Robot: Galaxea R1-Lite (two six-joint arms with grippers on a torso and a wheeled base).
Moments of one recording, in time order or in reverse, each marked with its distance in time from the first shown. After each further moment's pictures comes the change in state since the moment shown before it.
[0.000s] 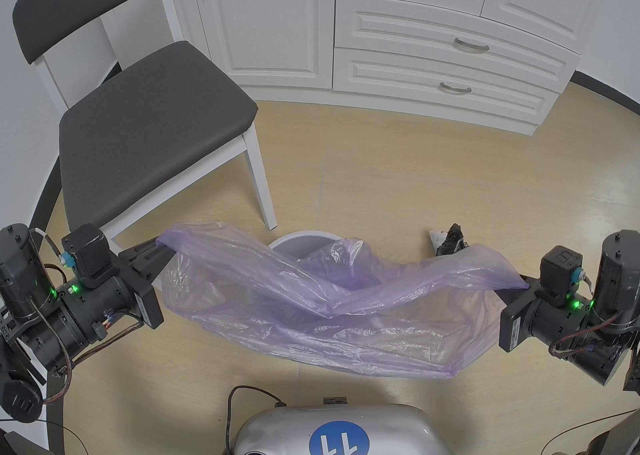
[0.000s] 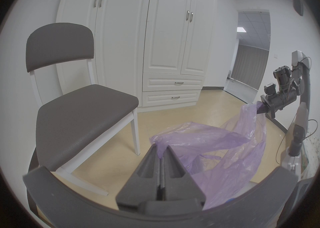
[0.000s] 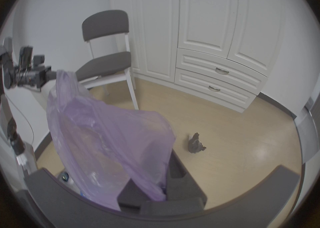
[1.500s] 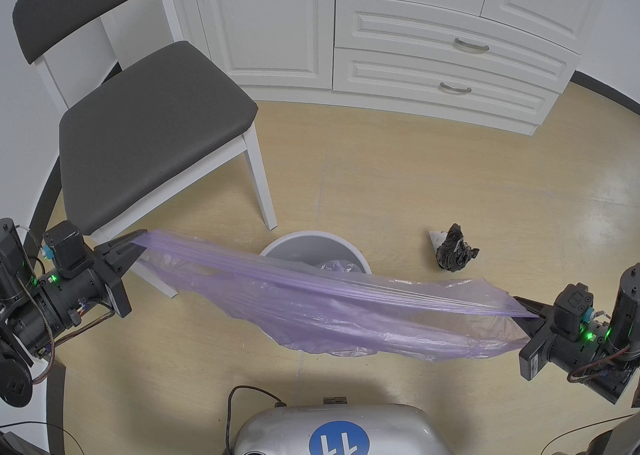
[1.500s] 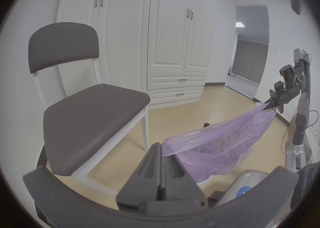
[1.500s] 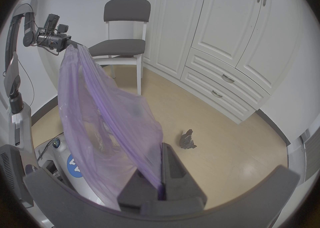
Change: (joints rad) left arm 0.283 0.005 0.013 -0.002 -0.237 0.060; right arm -0.028 -0.107 0.154 -0.001 0.013 -0.202
